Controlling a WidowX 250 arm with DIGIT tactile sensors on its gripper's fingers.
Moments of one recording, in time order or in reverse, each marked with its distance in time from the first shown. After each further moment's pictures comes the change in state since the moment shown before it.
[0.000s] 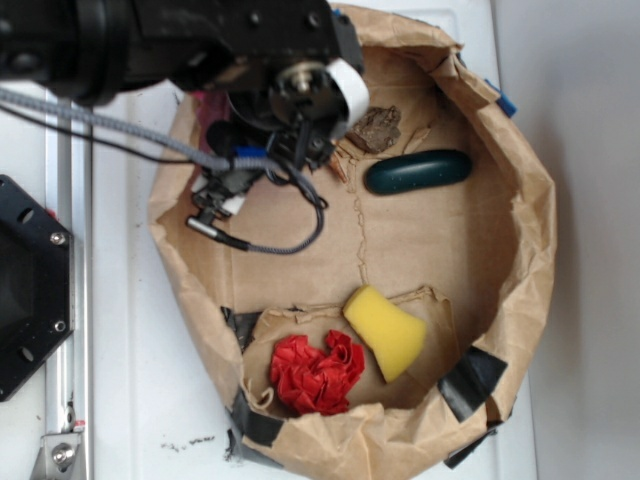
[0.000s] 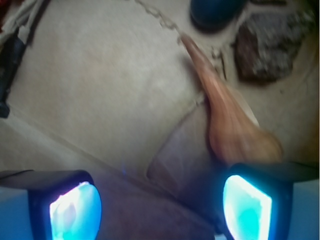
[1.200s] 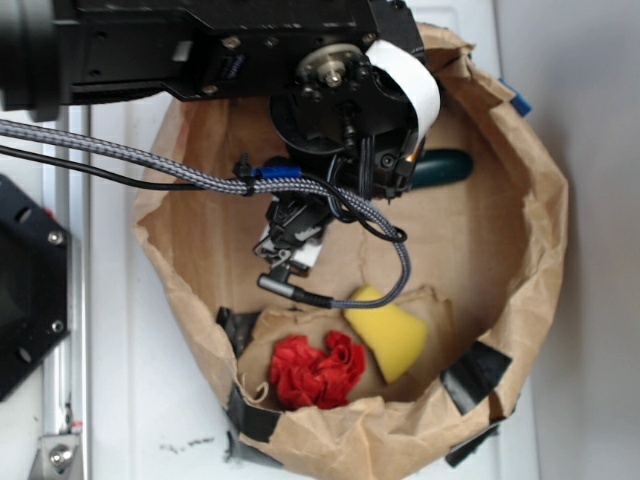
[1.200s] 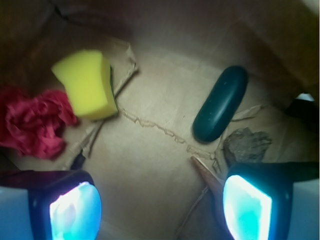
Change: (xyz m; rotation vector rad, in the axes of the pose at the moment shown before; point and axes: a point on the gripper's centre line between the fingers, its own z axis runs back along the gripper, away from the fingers) arm 0.051 -0.019 0.044 -0.022 -0.222 0.047
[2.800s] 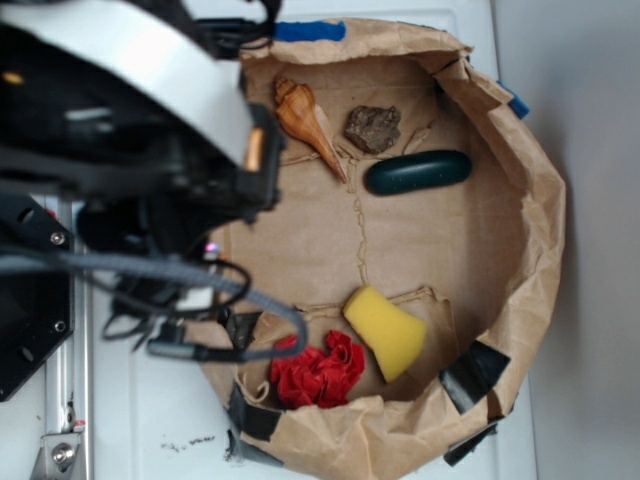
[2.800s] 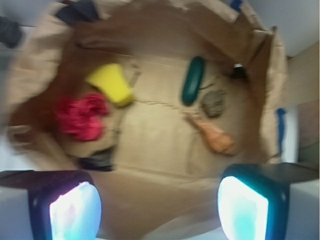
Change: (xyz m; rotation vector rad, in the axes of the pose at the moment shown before) arm -0.026 -0.034 0.084 0.187 -0.049 0.249
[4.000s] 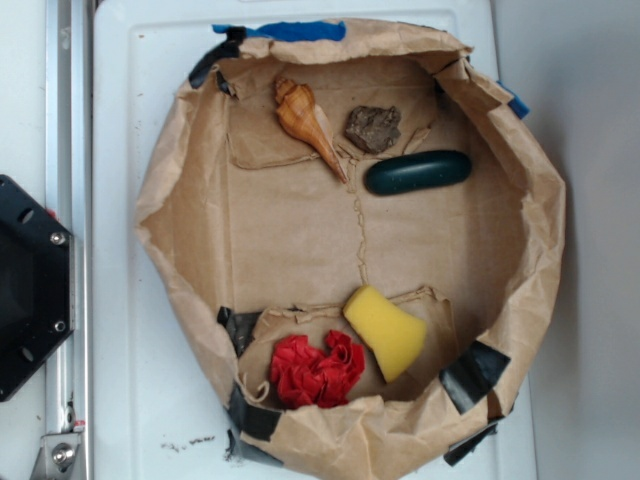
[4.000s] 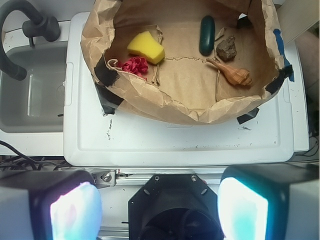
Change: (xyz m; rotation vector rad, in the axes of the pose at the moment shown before) arm -0.069 -0.058 0.079 -0.140 0.041 0.194
